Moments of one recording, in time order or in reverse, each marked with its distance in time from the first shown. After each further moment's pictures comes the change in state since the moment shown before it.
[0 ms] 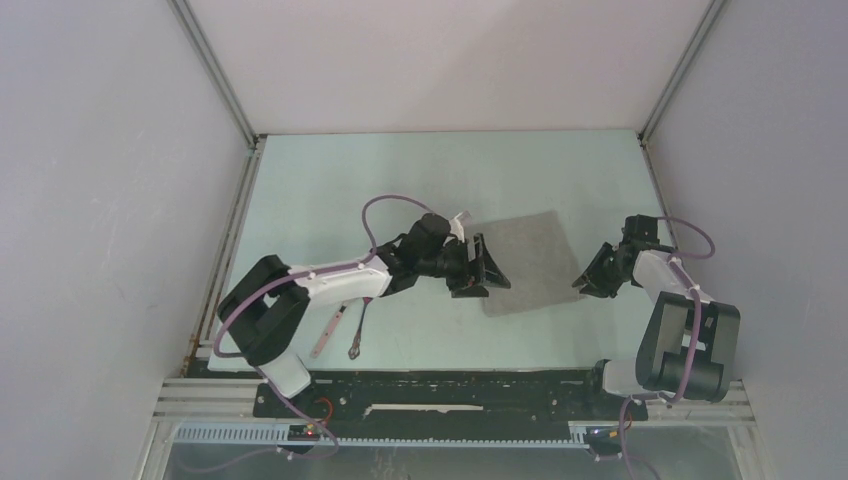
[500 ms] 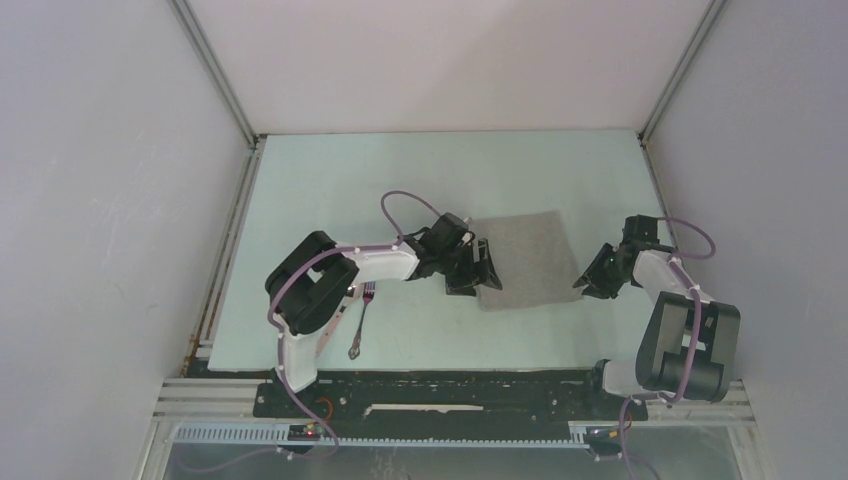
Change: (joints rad) left arm 0.031 0.254 0.182 -0.212 -0.161 0.163; right arm 0.000 0.000 0.000 -0.008 0.018 0.000
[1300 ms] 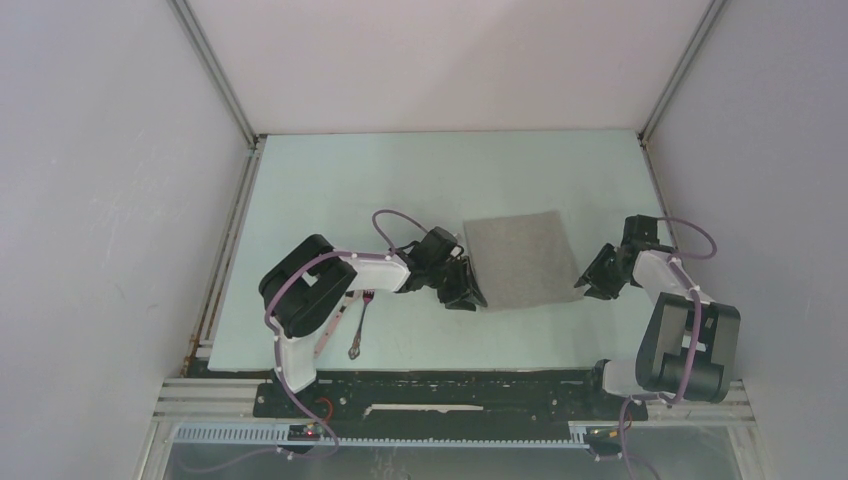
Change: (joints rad) left arm 0.006 -0.032 -0.160 0.107 0.085 -0.104; right arm 0.000 -0.005 0.000 -0.002 0.036 0.008
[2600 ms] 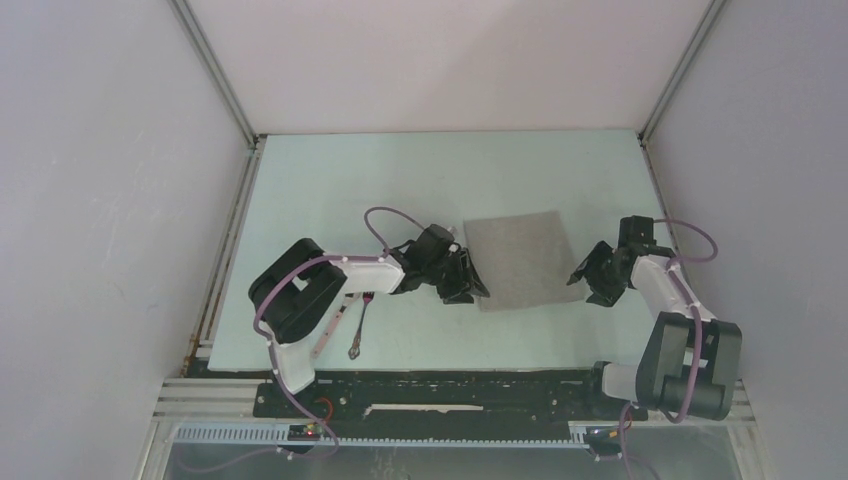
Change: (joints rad) left arm 0.001 -0.055 -0.034 0.053 -0.067 -0.059; right arm 0.056 -0.088 -0.006 -0.079 0.027 0.082
